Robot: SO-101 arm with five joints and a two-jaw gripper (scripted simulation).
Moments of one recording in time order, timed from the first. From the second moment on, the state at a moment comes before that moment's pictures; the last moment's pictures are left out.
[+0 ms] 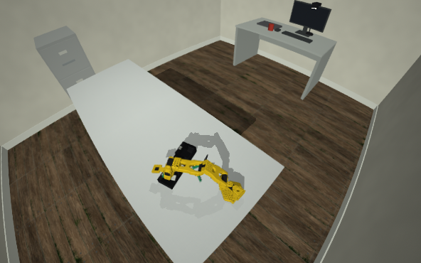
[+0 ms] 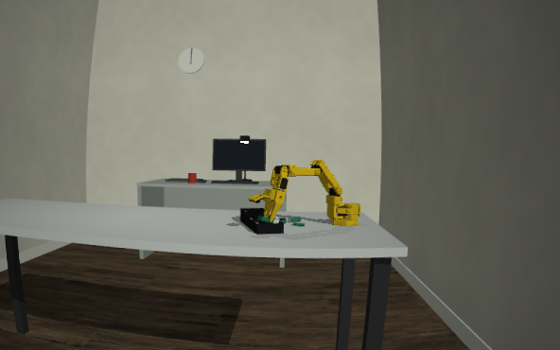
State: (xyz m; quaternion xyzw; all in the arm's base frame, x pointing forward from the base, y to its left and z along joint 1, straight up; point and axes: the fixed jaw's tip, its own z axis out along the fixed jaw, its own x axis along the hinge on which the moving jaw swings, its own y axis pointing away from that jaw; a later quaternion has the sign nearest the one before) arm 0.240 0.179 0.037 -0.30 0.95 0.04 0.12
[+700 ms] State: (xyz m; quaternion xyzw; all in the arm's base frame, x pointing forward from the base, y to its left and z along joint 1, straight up) arm 0.240 0.180 0.029 -0.30 0.95 0.04 0.12
